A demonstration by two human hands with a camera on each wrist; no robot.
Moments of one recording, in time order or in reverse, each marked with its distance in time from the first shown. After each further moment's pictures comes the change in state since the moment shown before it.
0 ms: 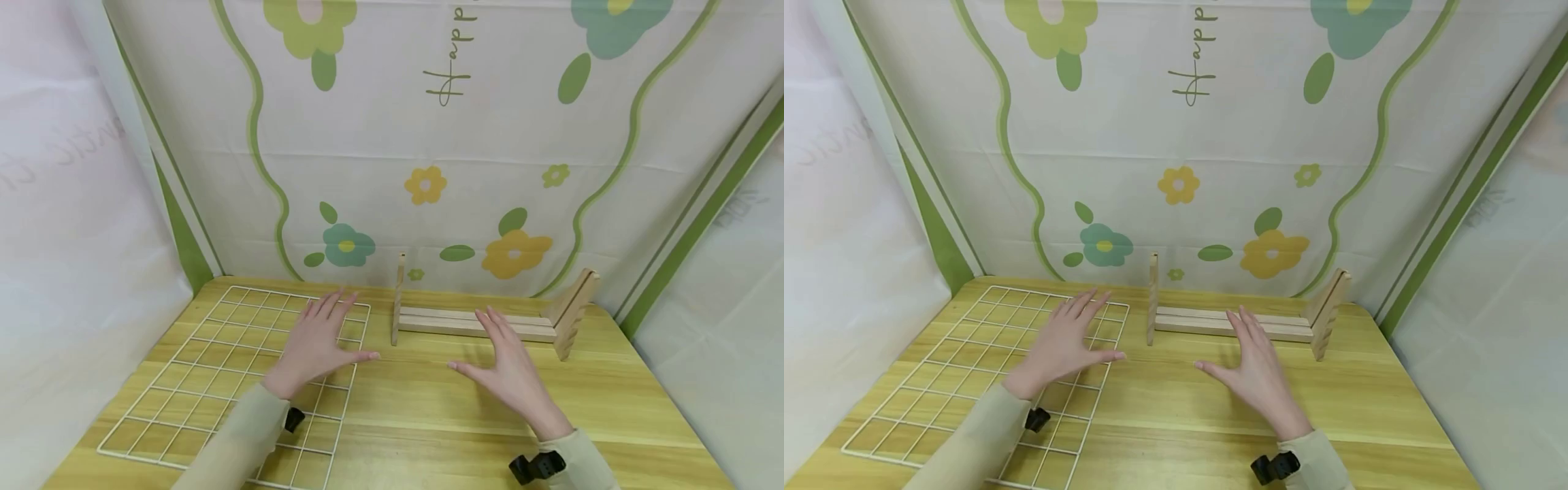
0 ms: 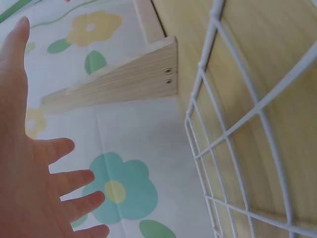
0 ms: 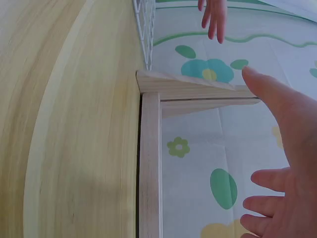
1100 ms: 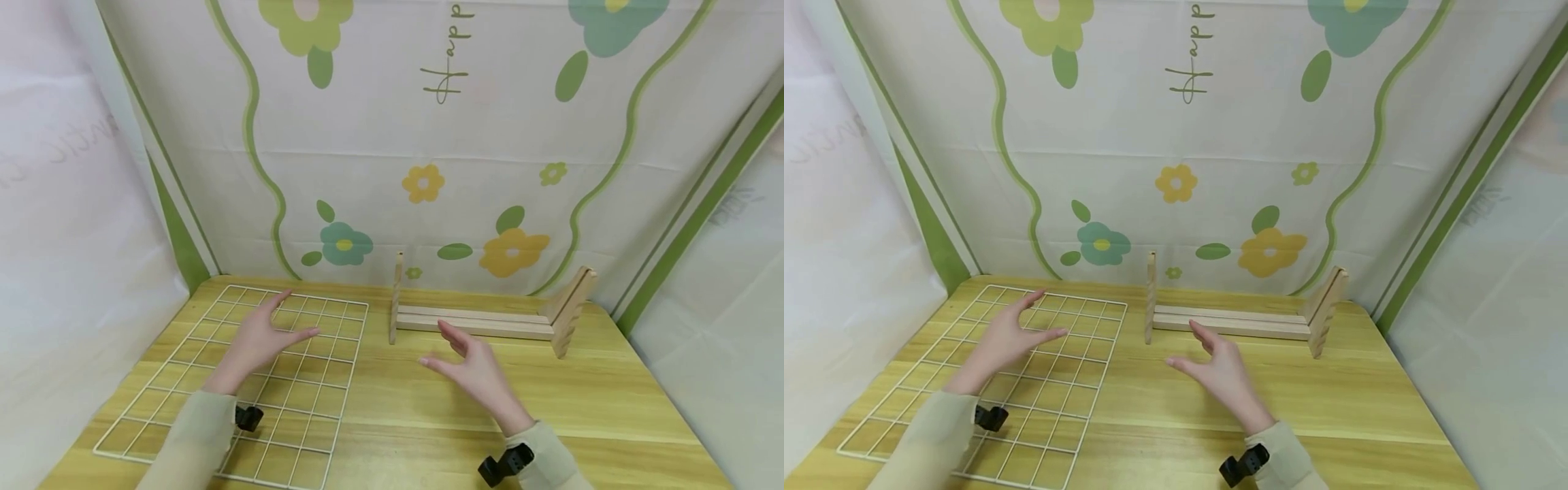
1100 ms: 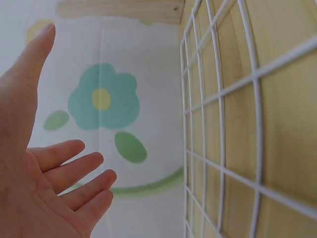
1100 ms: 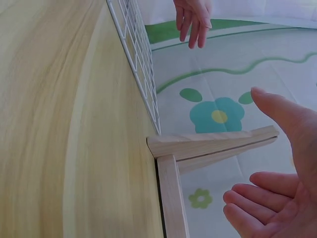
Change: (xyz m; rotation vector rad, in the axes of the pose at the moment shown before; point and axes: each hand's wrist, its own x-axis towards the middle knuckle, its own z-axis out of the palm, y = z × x) left_hand -0.028 -0.067 -0.037 -0.423 -0.030 -0.375; right_hand 0.008 -0.033 0.031 0.504 -0.089 0.125
